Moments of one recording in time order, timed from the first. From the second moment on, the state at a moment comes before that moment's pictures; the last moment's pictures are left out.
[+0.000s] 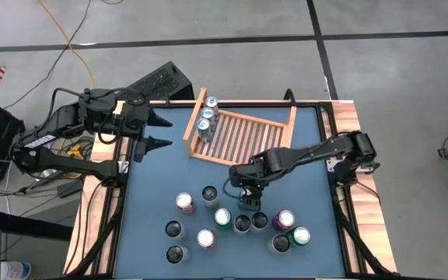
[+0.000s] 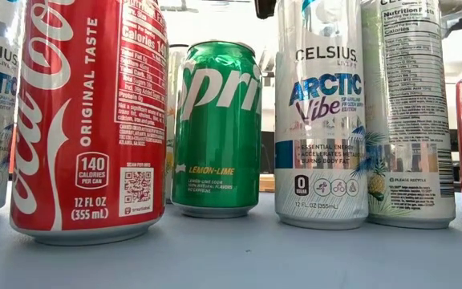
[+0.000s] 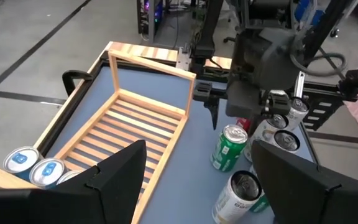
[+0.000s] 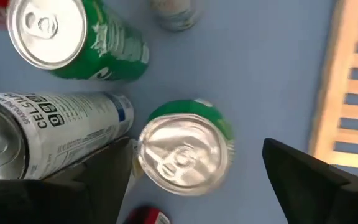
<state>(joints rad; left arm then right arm) 0.20 0.95 1.38 -0.76 0.13 -0.06 0.20 1.81 1.60 -1.06 -0.04 0.37</state>
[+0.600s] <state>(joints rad) 0.20 0.95 1.38 -0.78 0.14 -0.07 0.21 1.89 1.60 -1.04 -0.05 0.40</state>
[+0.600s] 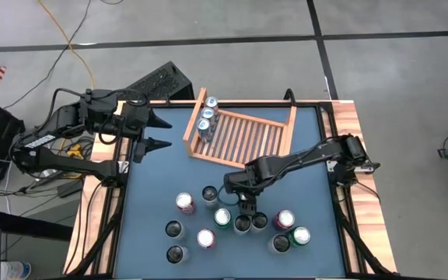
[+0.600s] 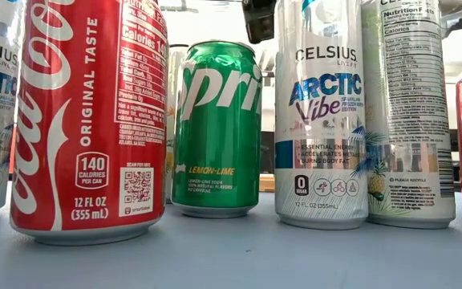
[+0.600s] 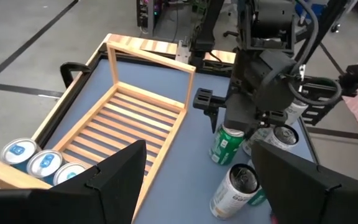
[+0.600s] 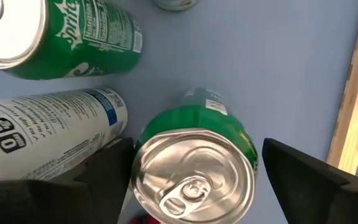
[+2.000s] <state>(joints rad) 0.38 1.12 1.38 -0.72 0.49 0.10 -0.04 1.82 1.89 -1.26 0.13 0.24</state>
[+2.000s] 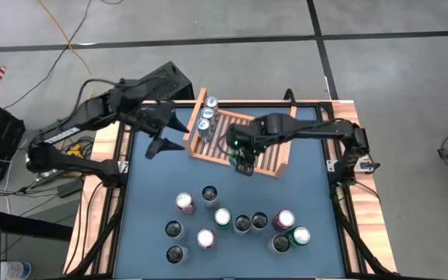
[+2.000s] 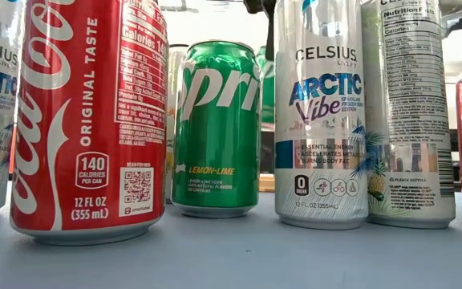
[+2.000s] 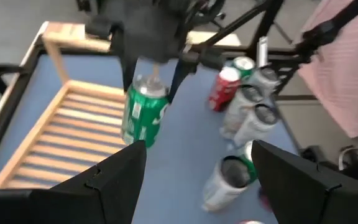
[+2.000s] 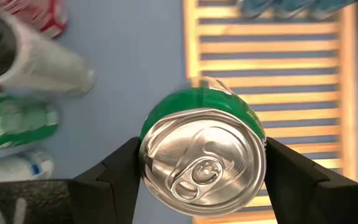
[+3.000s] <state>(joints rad) 0.45 1.17 1.39 -0.81 0.52 0.07 -0.32 1.99 1.89 -1.10 0.06 -0.03</state>
